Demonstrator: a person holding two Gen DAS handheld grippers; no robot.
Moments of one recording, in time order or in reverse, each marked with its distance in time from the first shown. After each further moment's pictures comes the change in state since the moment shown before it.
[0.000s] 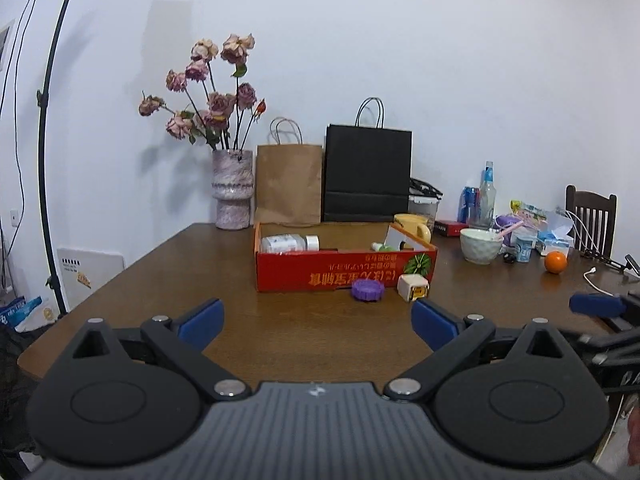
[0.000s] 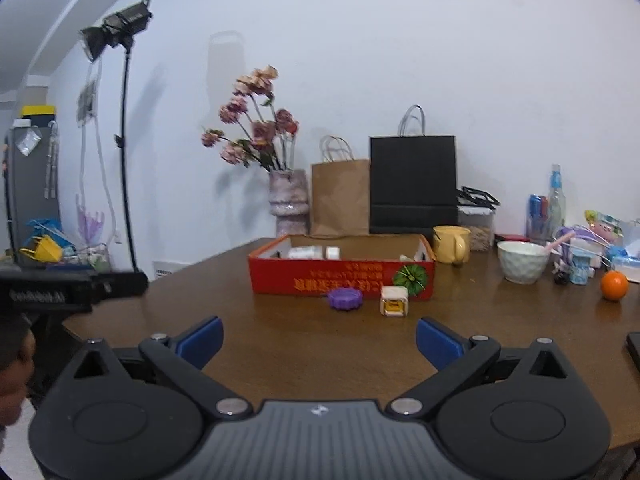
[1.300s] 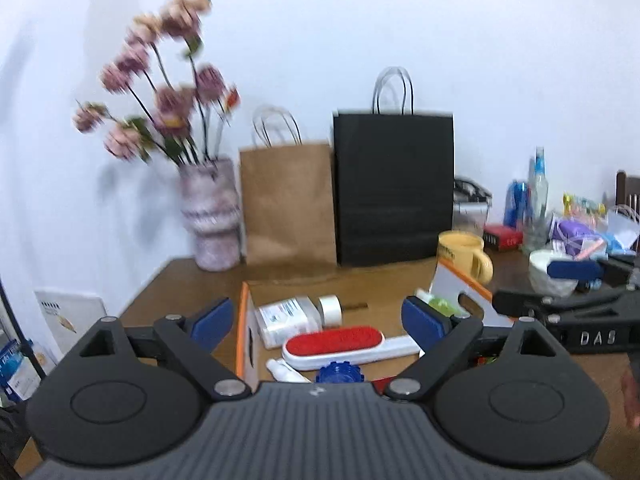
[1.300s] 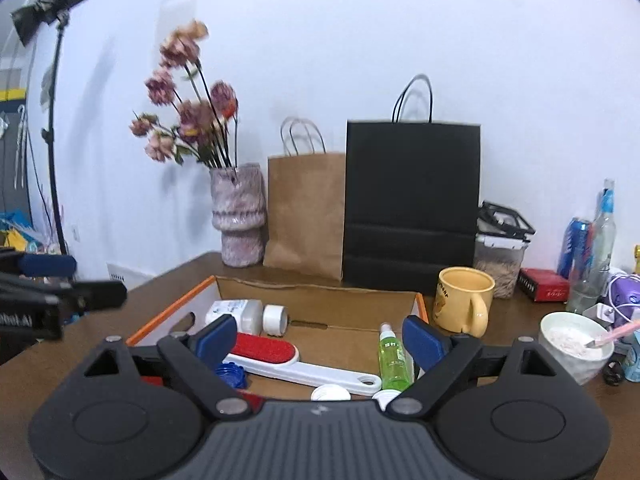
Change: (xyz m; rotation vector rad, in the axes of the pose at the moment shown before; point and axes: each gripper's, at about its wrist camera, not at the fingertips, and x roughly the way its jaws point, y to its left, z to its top) left arm 0.245 0.008 0.115 0.080 0.067 0.032; right arm 0.267 -0.082 0.133 -0.021 0.037 -0.001
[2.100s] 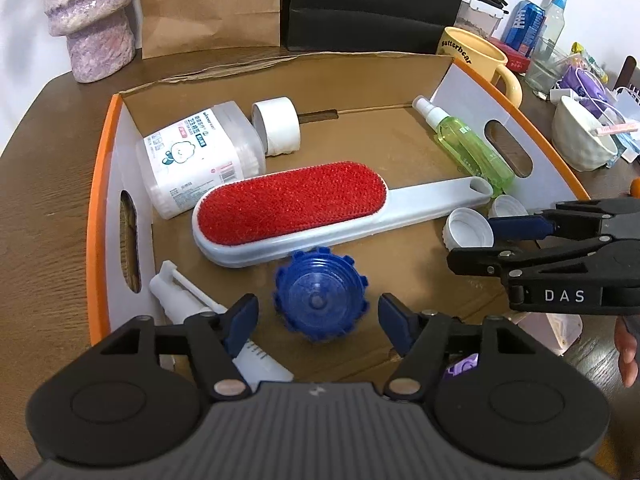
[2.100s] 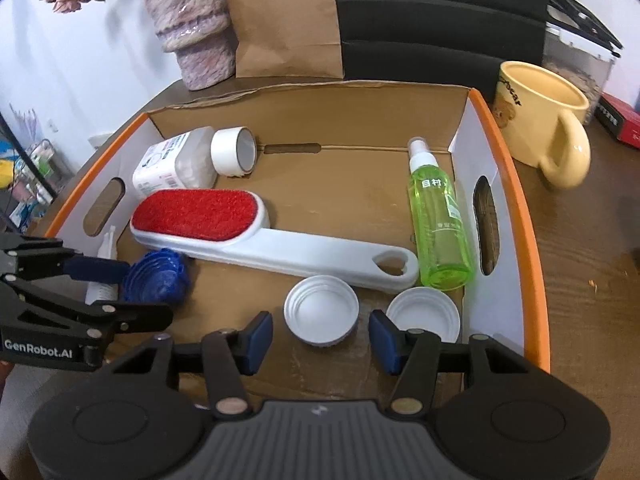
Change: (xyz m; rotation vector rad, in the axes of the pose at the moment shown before) left arm 0.219 0.010 -0.038 0.018 0.719 -0.247; right arm 0.191 -0.044 -0.036 0.131 0.663 0.075
